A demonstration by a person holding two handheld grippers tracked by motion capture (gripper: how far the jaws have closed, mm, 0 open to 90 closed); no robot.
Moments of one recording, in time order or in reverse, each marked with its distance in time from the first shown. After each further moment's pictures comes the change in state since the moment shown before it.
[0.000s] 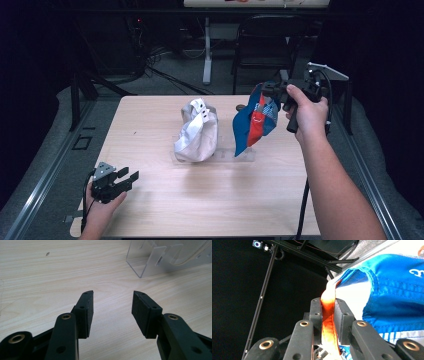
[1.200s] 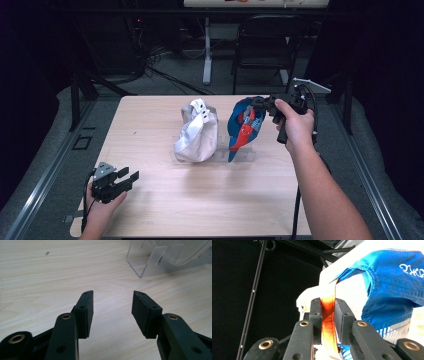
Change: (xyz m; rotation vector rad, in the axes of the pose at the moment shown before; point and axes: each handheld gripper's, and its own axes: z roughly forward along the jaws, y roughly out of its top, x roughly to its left) left arm 0.000 -0.001 0.001 -0.010 0.002 -0.007; right arm -0.032 -0.017 0.031 0.079 -0.023 0.024
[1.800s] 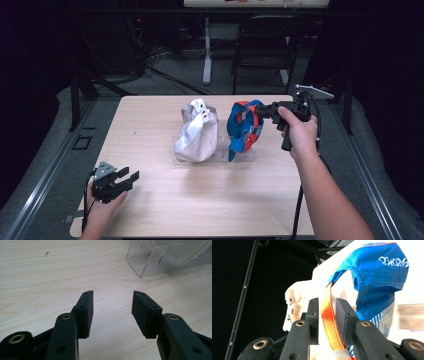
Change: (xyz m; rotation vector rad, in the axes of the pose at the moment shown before) left arm -0.001 0.001 0.001 0.012 -0.002 0.005; right arm -0.015 -0.009 -0.010 0.008 -0.048 -0.035
